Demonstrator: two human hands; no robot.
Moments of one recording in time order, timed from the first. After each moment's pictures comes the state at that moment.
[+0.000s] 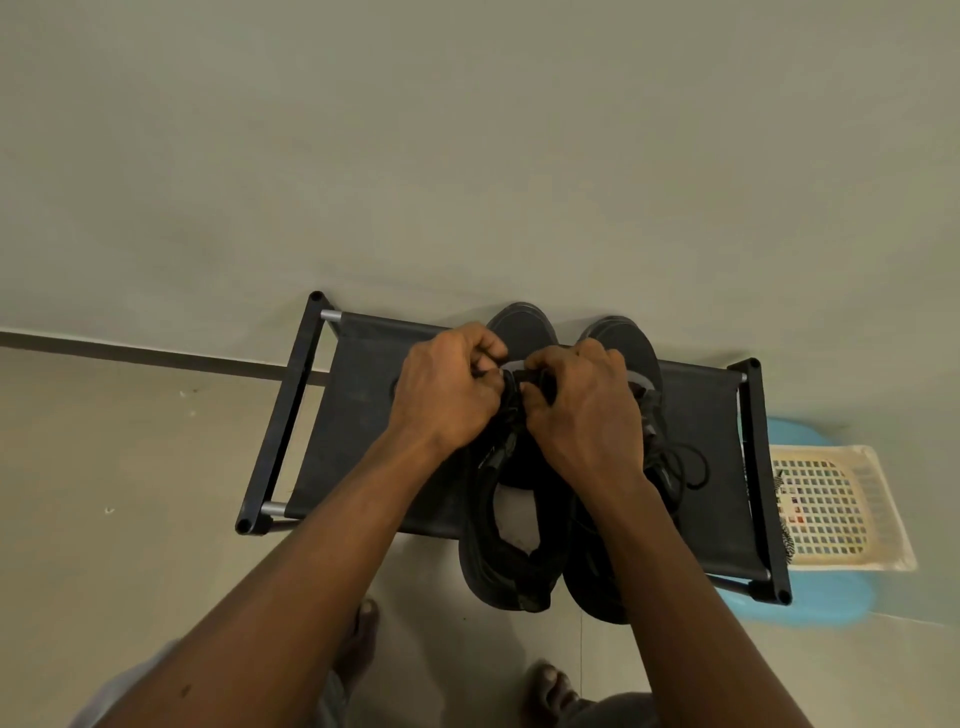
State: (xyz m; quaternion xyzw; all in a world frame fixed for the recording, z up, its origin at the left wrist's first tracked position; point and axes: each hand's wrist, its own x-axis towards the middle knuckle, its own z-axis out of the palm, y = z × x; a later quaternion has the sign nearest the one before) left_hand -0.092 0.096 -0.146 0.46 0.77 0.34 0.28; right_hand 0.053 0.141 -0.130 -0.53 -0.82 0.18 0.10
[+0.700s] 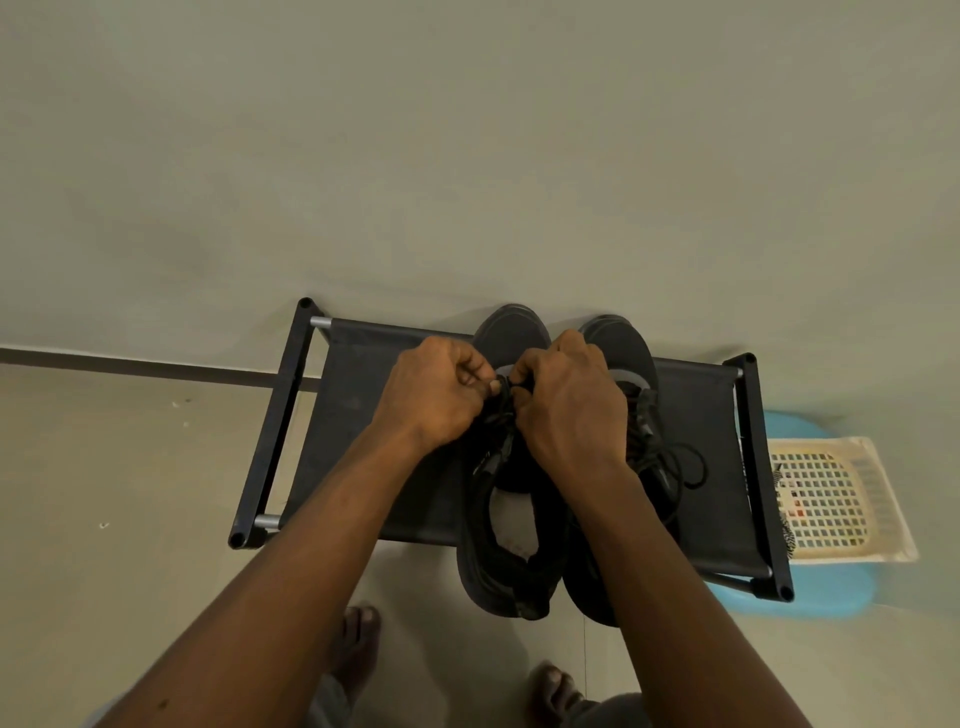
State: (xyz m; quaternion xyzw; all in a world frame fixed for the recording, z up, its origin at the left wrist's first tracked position) left_hand -0.101 0.100 -0.148 0.45 0.77 0.28 0.34; right_hand 0.040 0.145 -0.129 -0.54 -0.83 0.13 0.05
